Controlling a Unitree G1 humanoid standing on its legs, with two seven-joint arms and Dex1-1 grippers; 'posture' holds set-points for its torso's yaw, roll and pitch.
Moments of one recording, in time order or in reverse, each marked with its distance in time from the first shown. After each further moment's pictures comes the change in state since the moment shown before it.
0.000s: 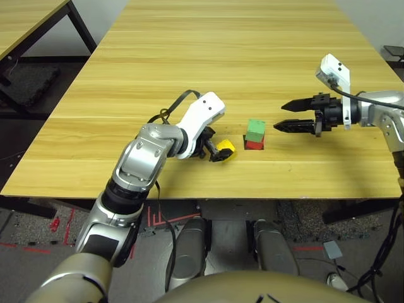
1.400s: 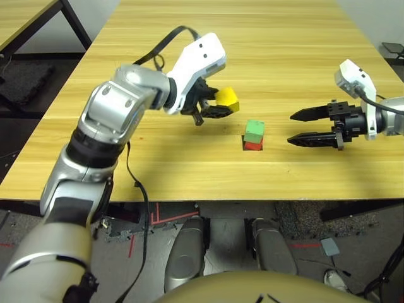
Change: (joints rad) left arm -0.449 0.196 -0.146 0.346 -0.184 -0.418 -0.275; right arm 0.128 -0.135 -0.061 -0.194 0.103 0.035 0.099
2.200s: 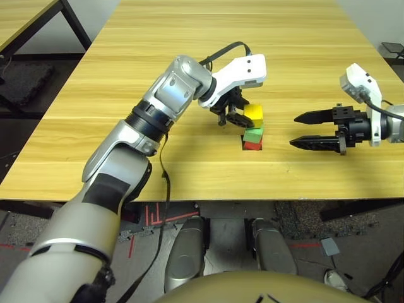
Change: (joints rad) left arm -0.132 -0.225 -0.132 0.442 0.210 -0.284 -0.203; right arm 0.095 -0.012 -0.060 -0.065 0.035 0.042 -0.085
